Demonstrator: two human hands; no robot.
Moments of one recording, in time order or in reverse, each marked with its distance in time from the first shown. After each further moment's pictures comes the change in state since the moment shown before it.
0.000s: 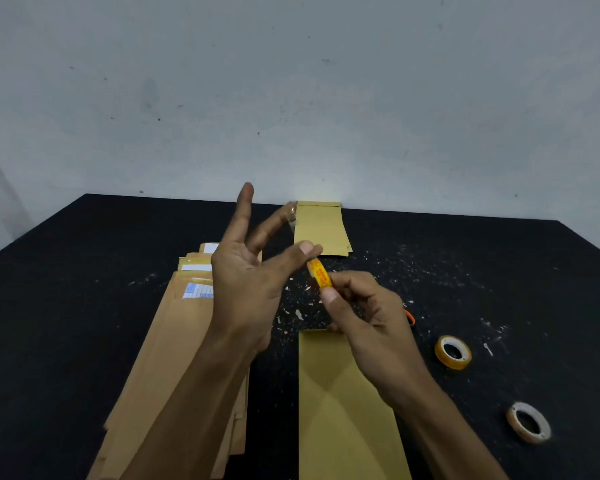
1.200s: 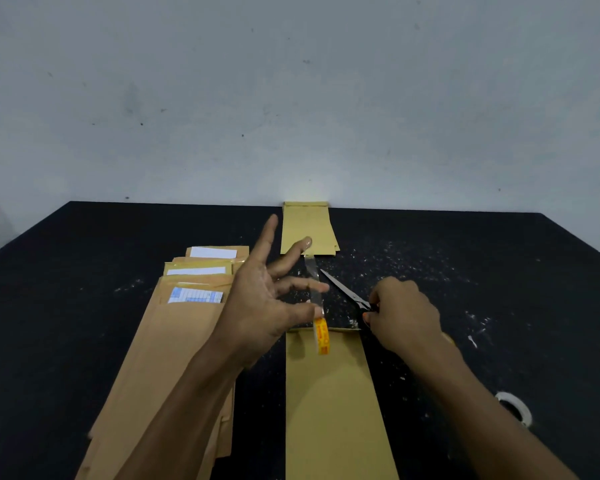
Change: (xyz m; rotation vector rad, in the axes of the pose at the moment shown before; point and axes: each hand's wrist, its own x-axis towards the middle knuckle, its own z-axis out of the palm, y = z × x) left_hand -0.004 -0.030 -0.015 0.353 -0.364 -0.151; right_hand 0.030 0.014 -0.053 -1.194 -0.034 0.491
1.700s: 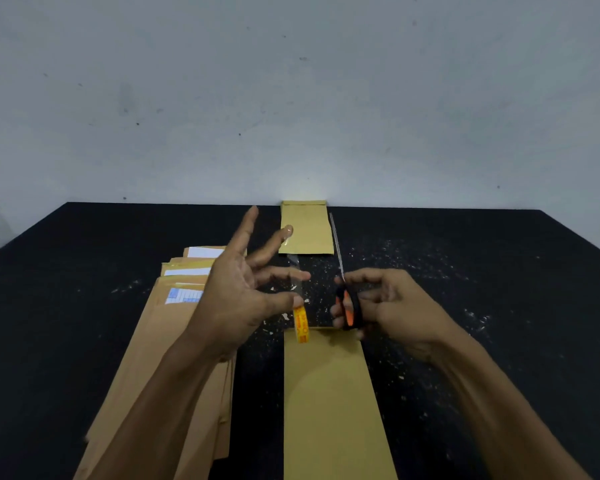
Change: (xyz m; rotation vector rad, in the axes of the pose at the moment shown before) left_hand 0.002 0.010 -0.018 0.006 0.045 -0.009; right_hand 0.000 0.013 -0.007 1.166 -0.396 -0.208
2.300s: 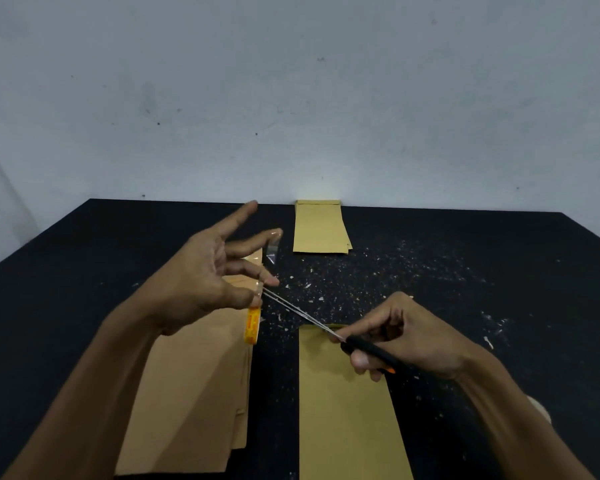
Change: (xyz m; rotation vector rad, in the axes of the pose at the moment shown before) left_hand -0.003 0.033 -0.061 0.237 -0.197 -0.106; right_hand -0.021 -0.001 0.004 -0.085 -0.379 -0.045
